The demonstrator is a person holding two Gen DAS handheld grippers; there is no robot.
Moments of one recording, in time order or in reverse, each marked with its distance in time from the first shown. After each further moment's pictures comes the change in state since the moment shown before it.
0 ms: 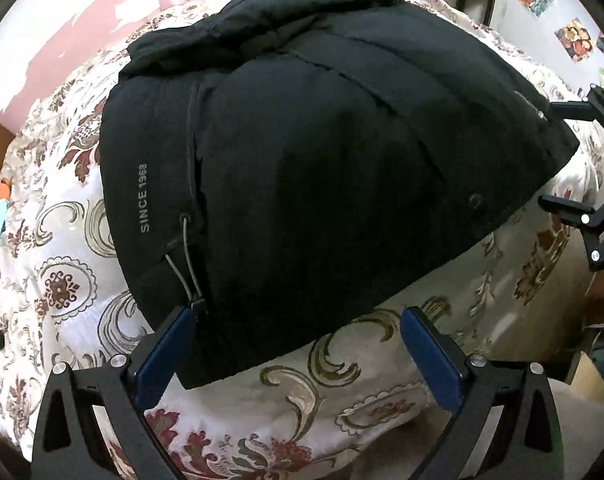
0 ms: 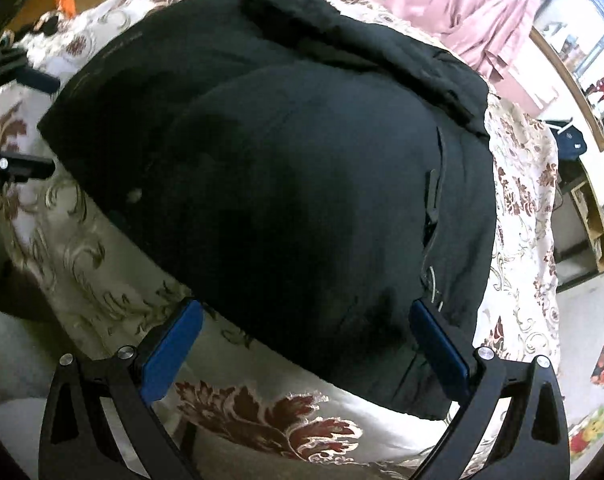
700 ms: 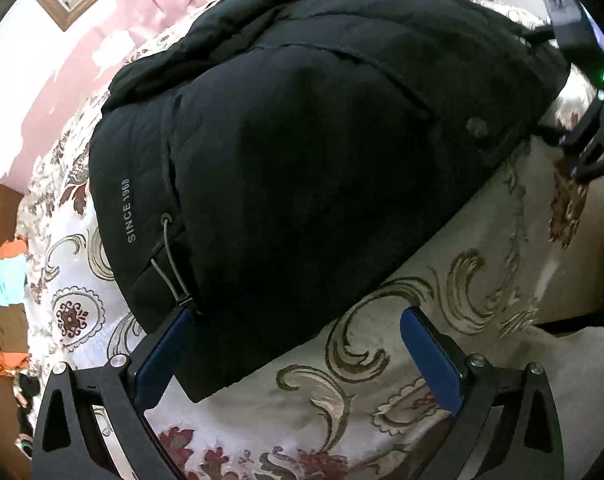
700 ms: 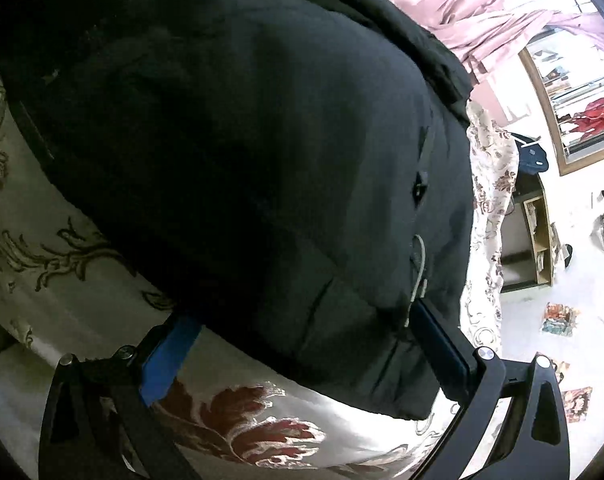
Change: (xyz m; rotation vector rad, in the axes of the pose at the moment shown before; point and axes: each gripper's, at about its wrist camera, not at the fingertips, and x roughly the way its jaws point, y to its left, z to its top) left arm 0.018 -0.021 -0.023 0.203 -0.034 0.131; right arm 0.032 0.031 -0.014 -0.098 0.107 -0.256
